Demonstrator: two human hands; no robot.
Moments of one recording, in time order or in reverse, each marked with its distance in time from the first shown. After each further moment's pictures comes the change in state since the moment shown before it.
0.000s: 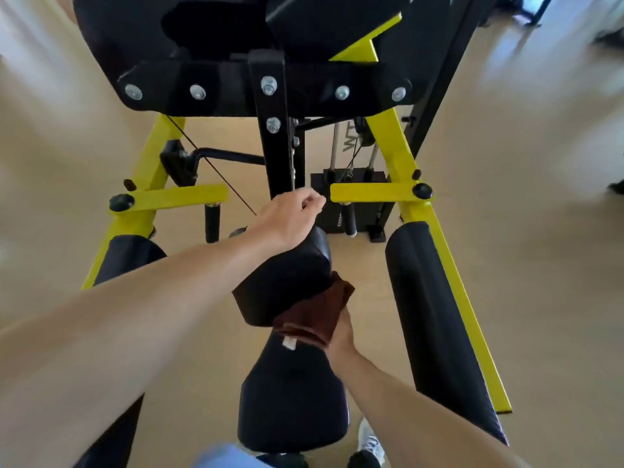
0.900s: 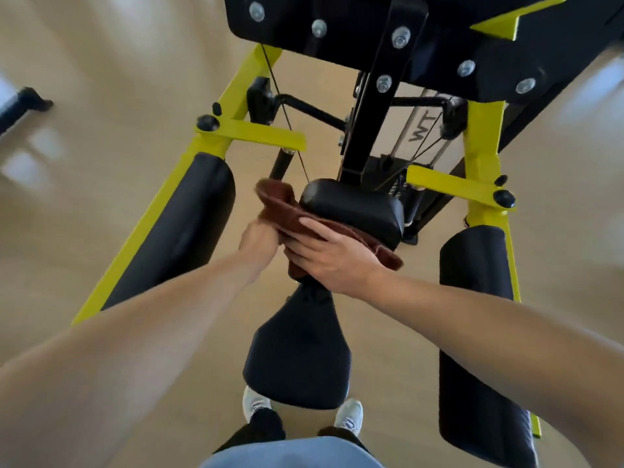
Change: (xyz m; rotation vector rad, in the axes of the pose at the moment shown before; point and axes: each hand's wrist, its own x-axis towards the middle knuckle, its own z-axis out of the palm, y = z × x) left_hand -0.115 -0.128 0.005 -0.769 0.306 -0.705; right_hand -0.008 -0.041 0.080 2.241 0.635 1.824
